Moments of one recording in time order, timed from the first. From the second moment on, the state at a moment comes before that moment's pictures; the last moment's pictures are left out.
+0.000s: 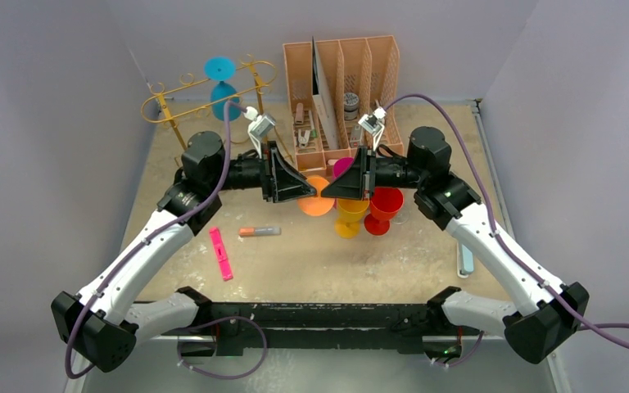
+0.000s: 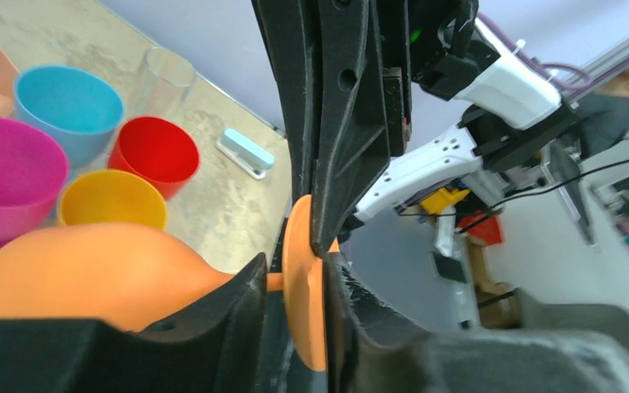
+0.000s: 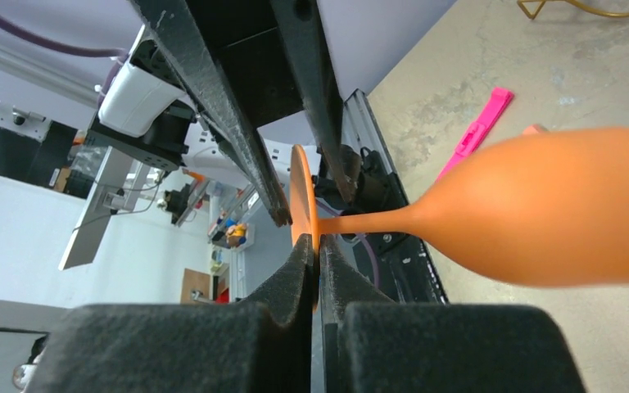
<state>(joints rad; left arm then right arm) -0.52 1.08 1.06 0.01 0.89 -0.64 0.55 1.14 1.12 -0.13 -0.91 0.77</state>
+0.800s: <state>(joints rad) -0.52 1.08 1.06 -0.18 0.96 -0.56 0.56 1.13 1.12 -0.18 -0.83 0.74</state>
